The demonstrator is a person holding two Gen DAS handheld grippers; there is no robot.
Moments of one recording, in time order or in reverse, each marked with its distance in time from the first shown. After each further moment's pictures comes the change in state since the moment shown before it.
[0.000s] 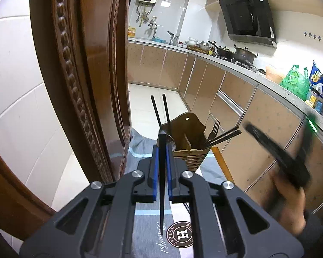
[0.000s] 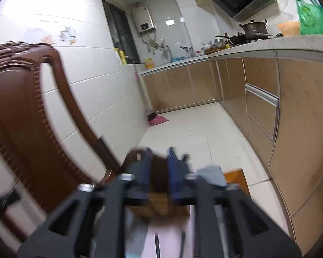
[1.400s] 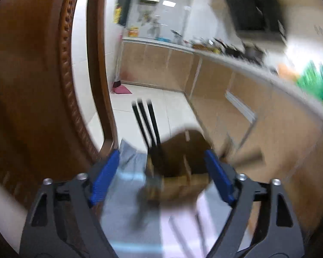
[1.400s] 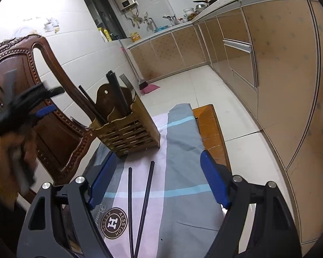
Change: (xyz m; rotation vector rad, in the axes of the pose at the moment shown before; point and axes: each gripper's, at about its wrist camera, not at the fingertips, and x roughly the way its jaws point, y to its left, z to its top) left arm 0.101 -0.045 0.014 0.066 0.005 0.060; right arm -0.053 -0.082 -0.088 0.122 0.205 -0.015
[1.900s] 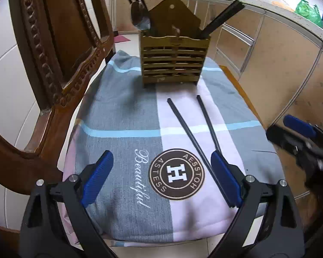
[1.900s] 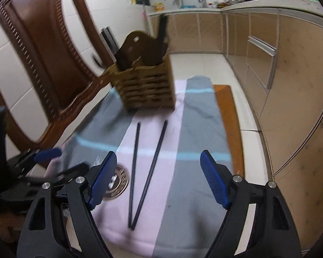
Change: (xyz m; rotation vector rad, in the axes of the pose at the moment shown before) left arm -0.016 -0.023 -0.167 0.028 0.333 0.027; right arm 0.012 0.058 -0.052 -0.267 0.195 -0.040
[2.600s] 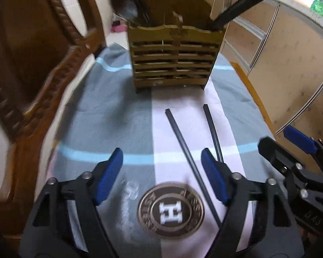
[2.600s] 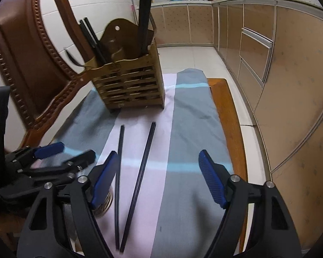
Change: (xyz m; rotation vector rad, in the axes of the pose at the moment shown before) left arm 0.071 -0.013 0.059 -0.010 0.105 0.027; right arm 0.057 -0.014 0.024 0.041 0.039 -0.076
